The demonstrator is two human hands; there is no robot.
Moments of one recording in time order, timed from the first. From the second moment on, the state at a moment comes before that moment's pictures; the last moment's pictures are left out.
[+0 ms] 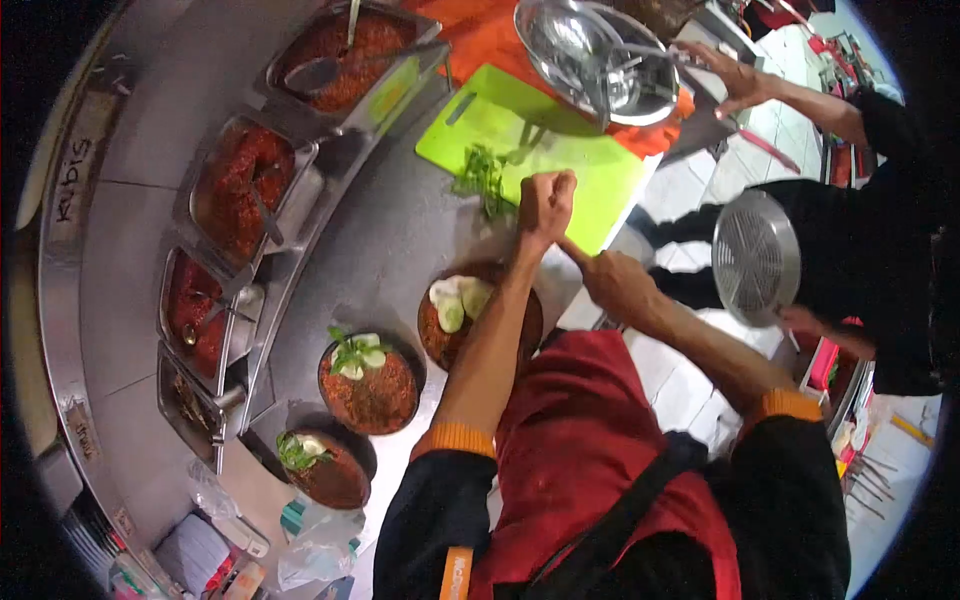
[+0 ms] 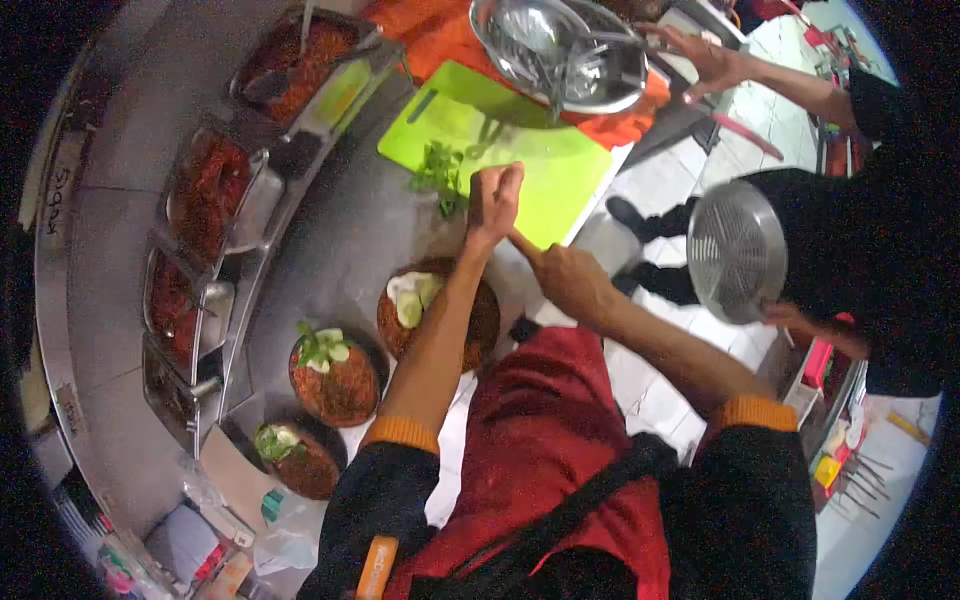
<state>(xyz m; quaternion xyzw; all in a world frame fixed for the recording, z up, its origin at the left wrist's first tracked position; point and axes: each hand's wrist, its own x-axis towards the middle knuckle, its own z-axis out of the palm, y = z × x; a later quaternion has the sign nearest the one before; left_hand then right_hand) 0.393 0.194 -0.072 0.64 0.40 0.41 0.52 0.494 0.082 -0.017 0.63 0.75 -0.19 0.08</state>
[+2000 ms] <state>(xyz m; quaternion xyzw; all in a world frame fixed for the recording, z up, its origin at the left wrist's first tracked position) 0.240 0.143 -0.019 0.21 0.46 0.55 0.66 0.491 0.211 -0.091 0.54 0.81 -0.09 -0.20</state>
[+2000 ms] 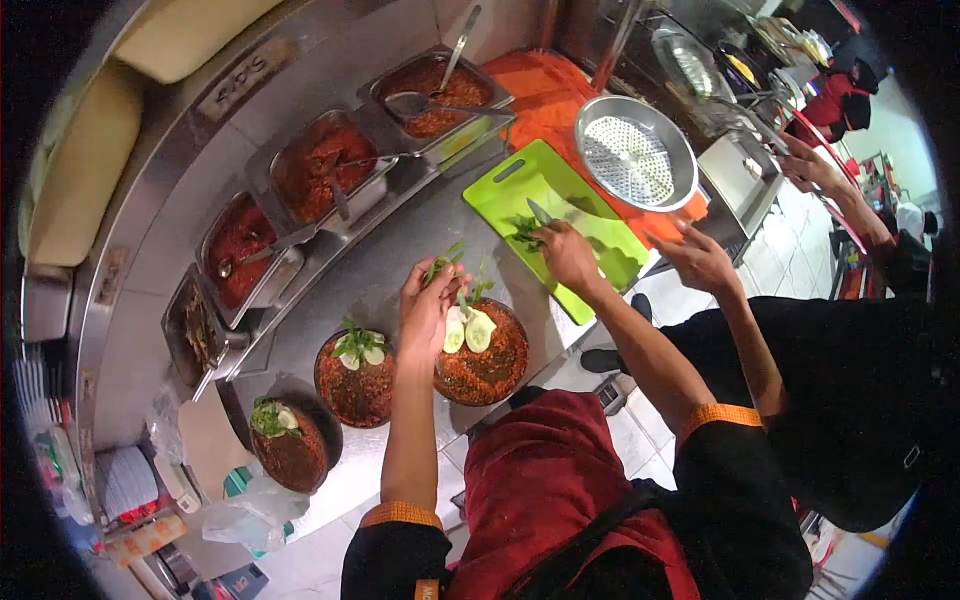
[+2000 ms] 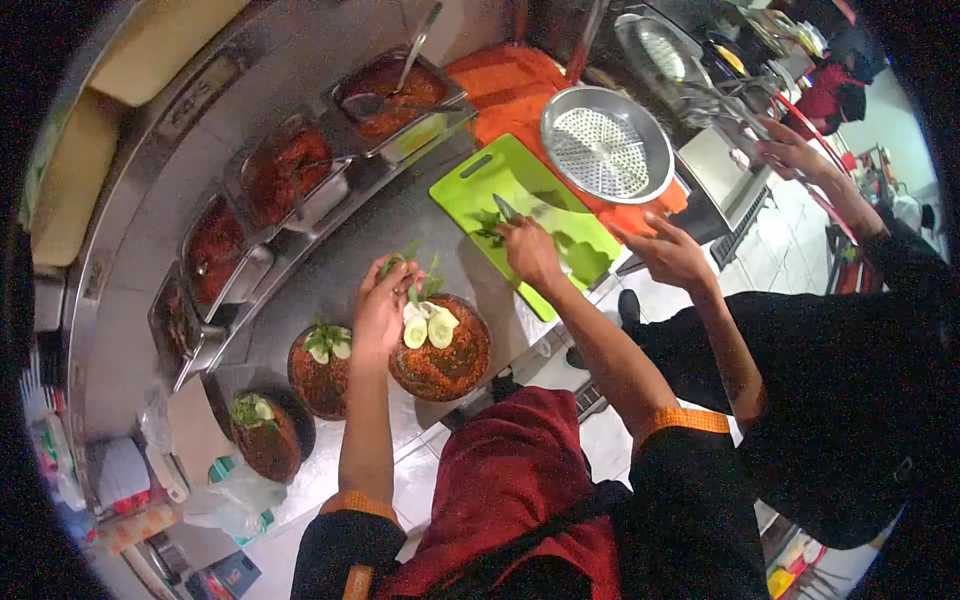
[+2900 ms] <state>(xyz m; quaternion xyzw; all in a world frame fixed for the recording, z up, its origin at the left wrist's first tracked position) 0.170 -0.042 0.003 0.00 0.50 0.68 0.54 0.364 0.187 -0.043 0.36 0.86 -0.35 -0.04</state>
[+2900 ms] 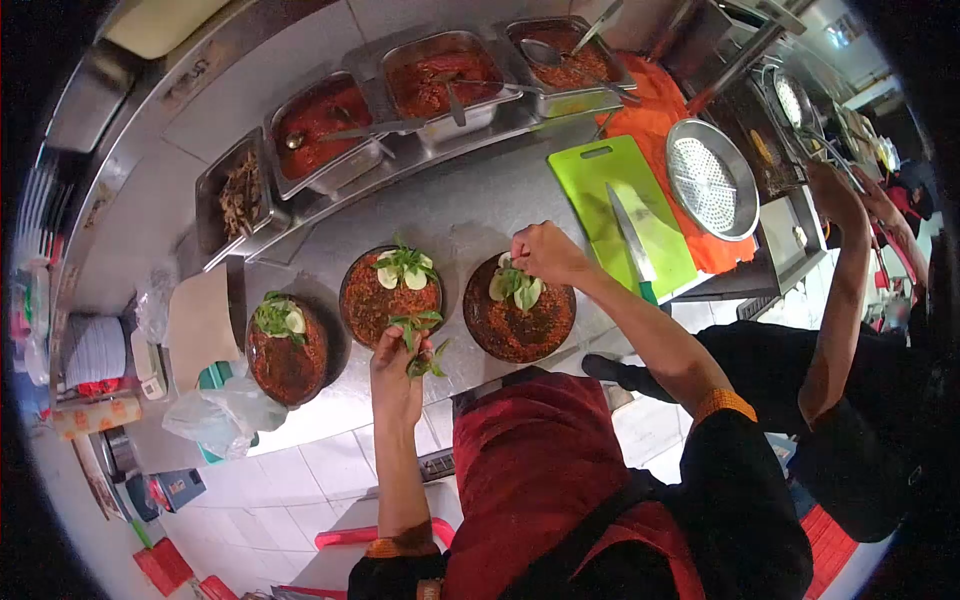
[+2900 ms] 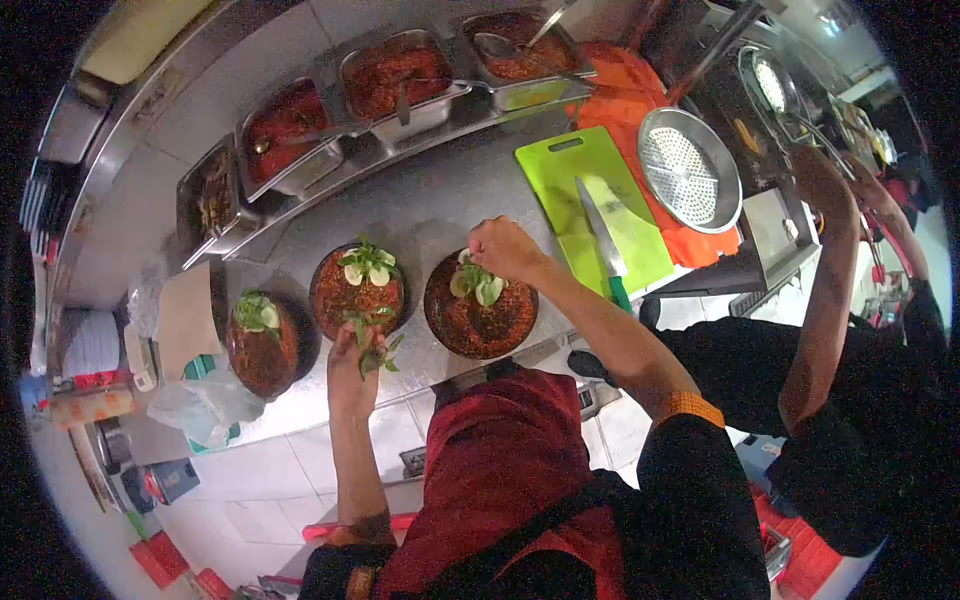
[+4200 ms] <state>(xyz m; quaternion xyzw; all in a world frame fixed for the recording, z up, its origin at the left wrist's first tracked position) 0.236 -0.475 -0.307 -0.35 0.35 0.84 0.23 0.206 -0.084 -0.324 0.41 0.72 -0.55 -0.11</state>
